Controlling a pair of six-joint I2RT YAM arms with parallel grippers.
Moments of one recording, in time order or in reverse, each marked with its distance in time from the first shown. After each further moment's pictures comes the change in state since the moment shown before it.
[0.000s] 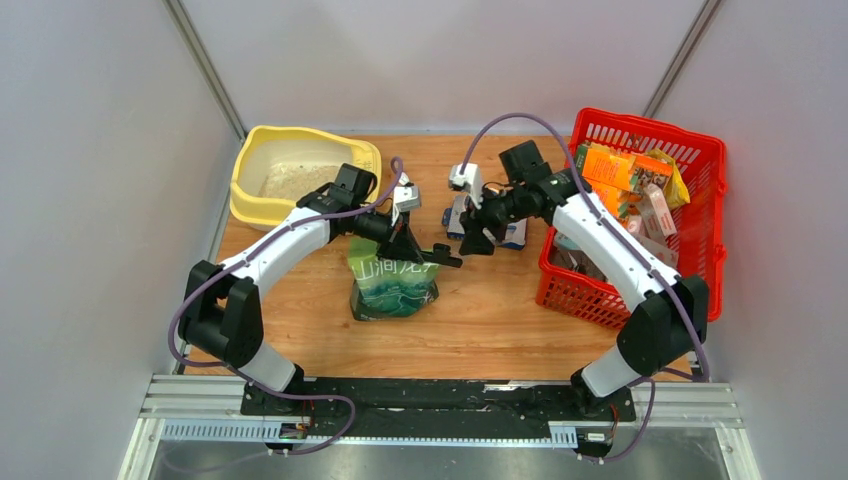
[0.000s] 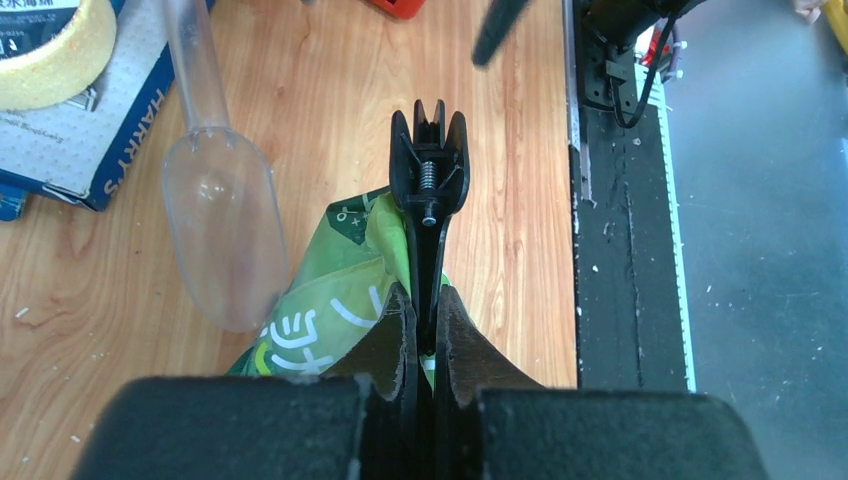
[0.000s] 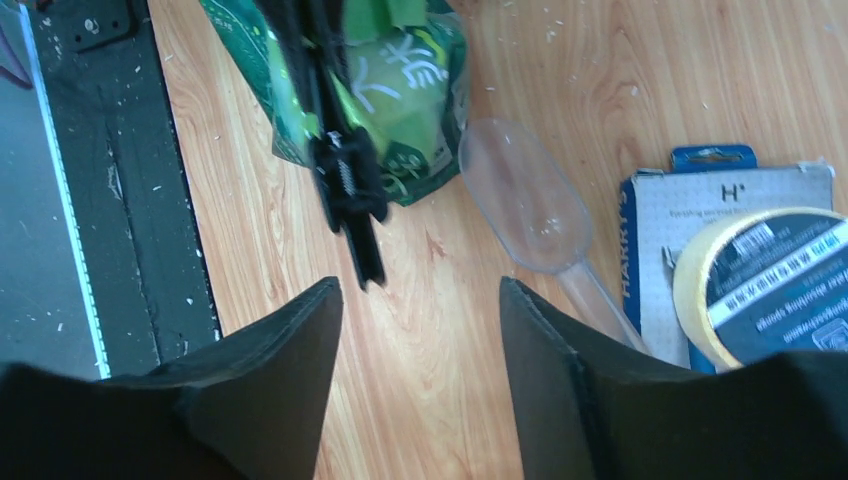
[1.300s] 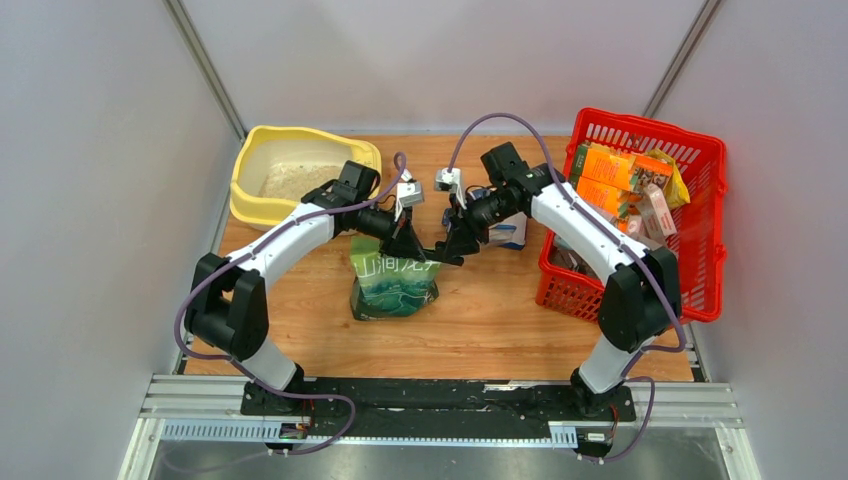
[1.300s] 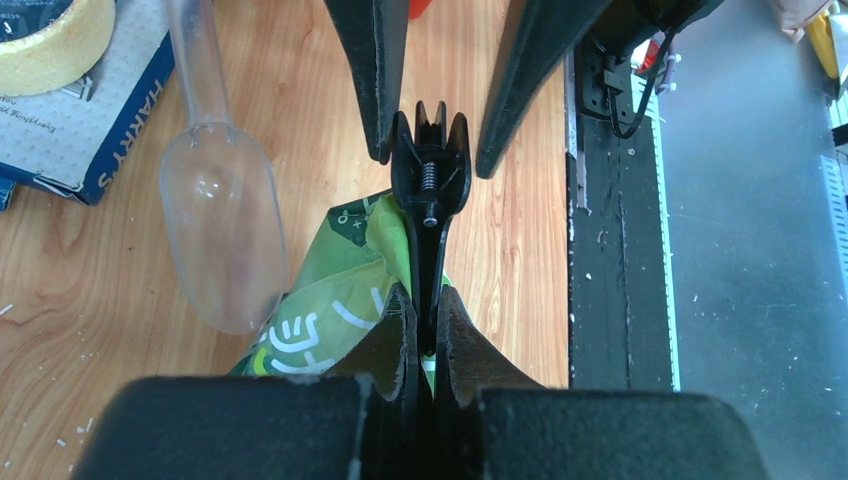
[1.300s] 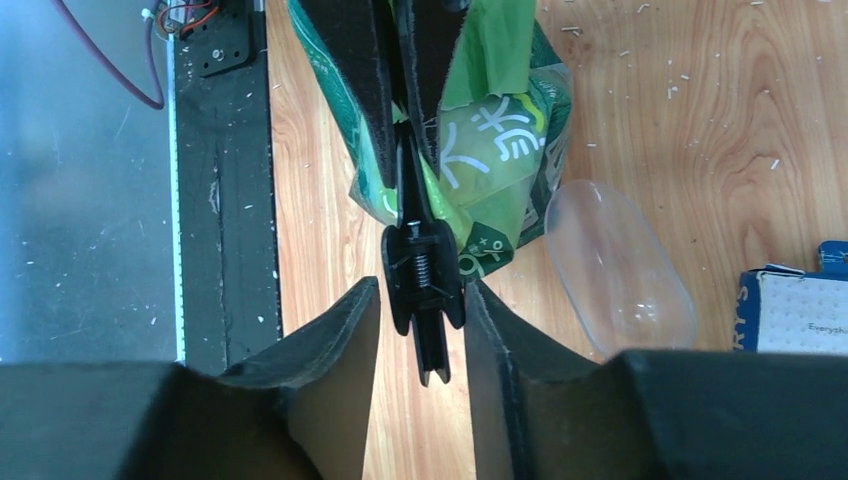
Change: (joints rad) left arm -0.001 0.045 0.039 -0.008 0.000 -0.028; right arm -0.023 0.147 0.044 -0.015 -0.262 -0.004
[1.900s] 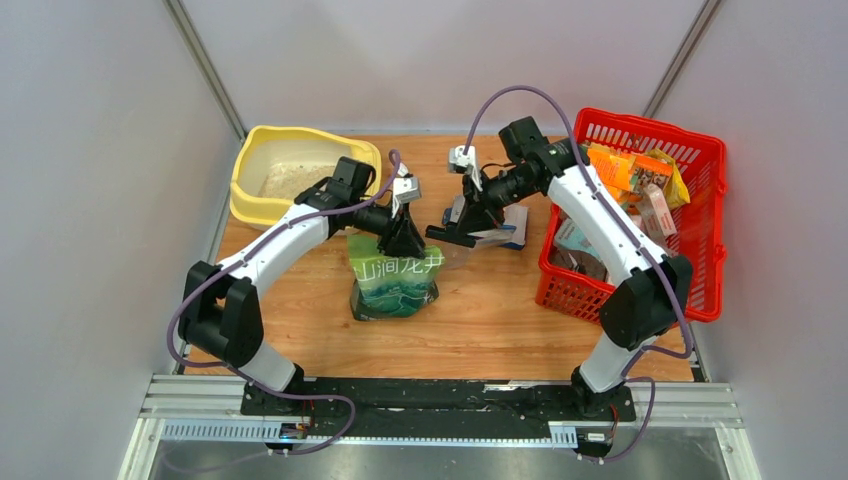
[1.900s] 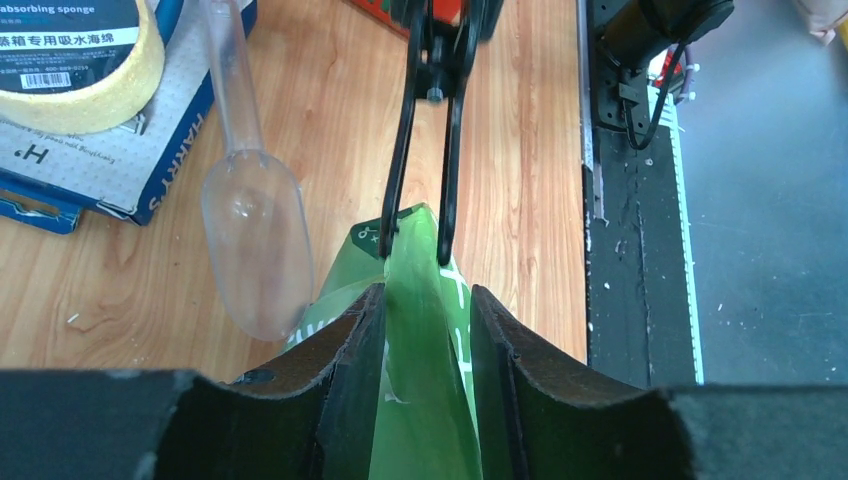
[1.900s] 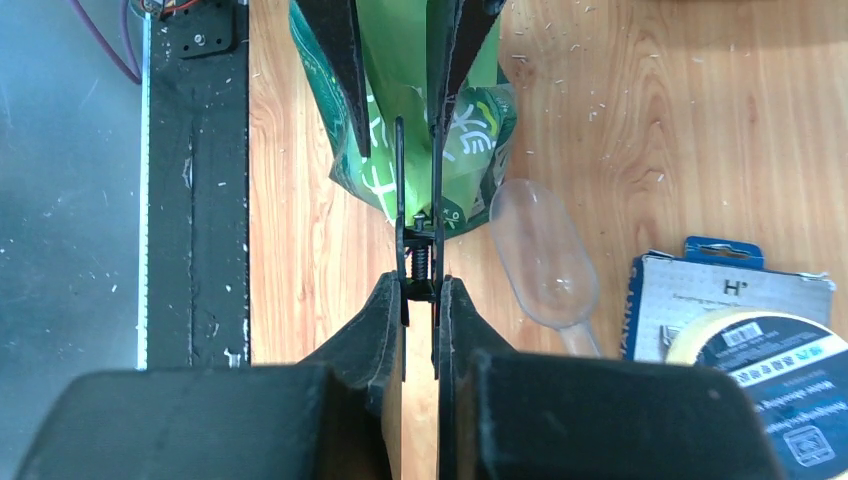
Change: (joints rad) left arm 0.007 -0.035 0.008 0.027 -0.016 -0.012; right arm -0.055 0.007 0.205 -0.210 0.014 -0.171
